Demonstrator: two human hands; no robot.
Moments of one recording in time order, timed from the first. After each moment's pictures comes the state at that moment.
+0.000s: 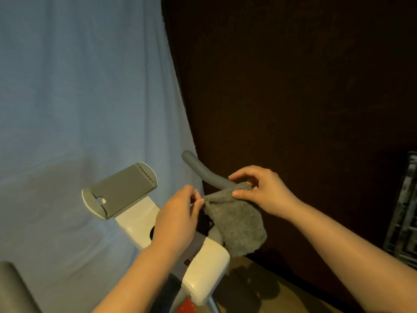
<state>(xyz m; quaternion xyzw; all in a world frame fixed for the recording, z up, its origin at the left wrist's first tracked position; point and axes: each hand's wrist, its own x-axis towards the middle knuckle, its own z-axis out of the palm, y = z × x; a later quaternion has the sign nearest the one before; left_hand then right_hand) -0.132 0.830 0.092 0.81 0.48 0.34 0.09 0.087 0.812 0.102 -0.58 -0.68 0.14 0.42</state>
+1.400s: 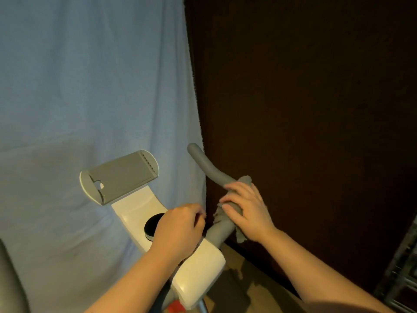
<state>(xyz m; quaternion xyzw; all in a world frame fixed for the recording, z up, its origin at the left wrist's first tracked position) -0.127 0.842 0.055 0.82 0.52 0.24 0.05 0.075 0.866 0.010 -0.56 -0.74 0.02 0.37</state>
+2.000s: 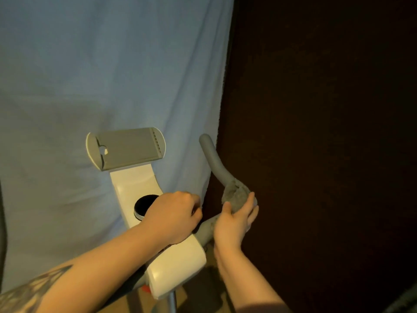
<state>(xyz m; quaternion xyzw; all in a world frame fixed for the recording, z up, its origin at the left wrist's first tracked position) -0.116 0.849 0.057 0.80 0.57 0.17 0.02 0.011 0.855 0.015 -0.67 -0.36 0.27 0.59</state>
